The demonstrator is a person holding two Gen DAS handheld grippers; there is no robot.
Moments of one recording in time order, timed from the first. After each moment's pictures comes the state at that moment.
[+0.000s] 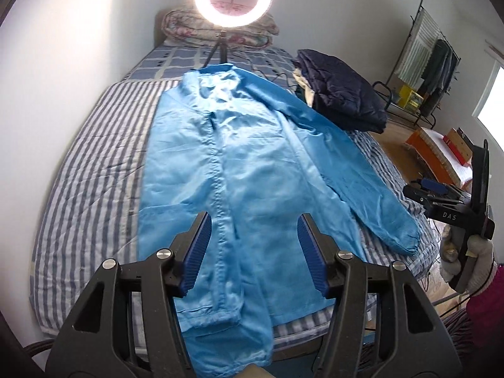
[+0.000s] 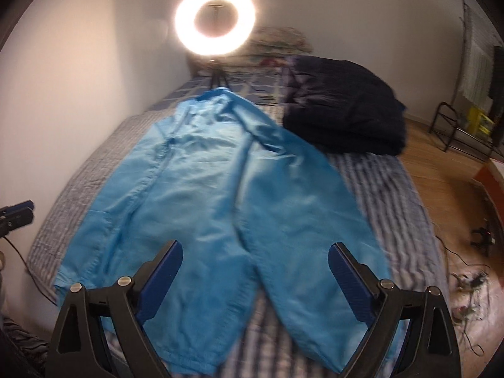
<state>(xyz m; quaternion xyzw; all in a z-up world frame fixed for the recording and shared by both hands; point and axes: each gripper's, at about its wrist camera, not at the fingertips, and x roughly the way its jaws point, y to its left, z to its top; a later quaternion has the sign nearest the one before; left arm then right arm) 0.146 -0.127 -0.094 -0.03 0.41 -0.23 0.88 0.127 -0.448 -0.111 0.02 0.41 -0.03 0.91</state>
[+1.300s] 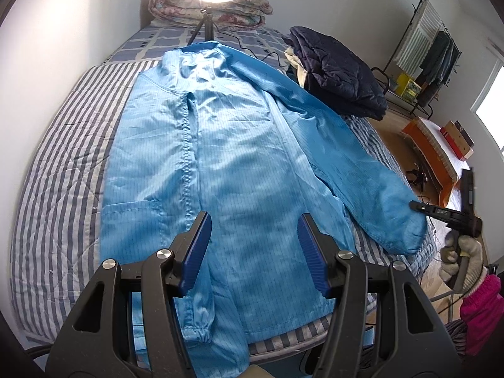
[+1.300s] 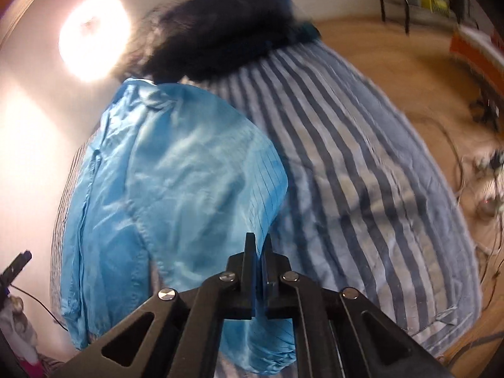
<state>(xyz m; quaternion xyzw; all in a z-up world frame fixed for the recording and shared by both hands) 0.174 -0.163 -0.122 -0.03 0.45 -0.24 0.86 0.103 -0.609 -0.192 0.22 0.48 -0.07 0.85</state>
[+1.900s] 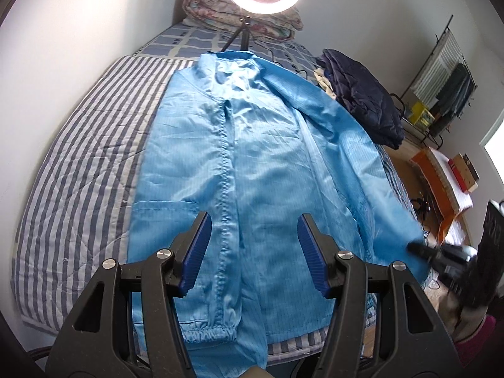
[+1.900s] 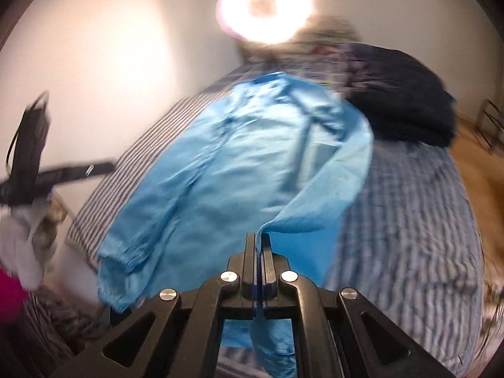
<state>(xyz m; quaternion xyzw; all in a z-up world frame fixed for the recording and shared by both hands) 0.185 -0.111 -0.120 -0.09 0.45 -0.20 0.87 0.106 -0.404 -0.118 0.03 0.43 0.13 0.89</state>
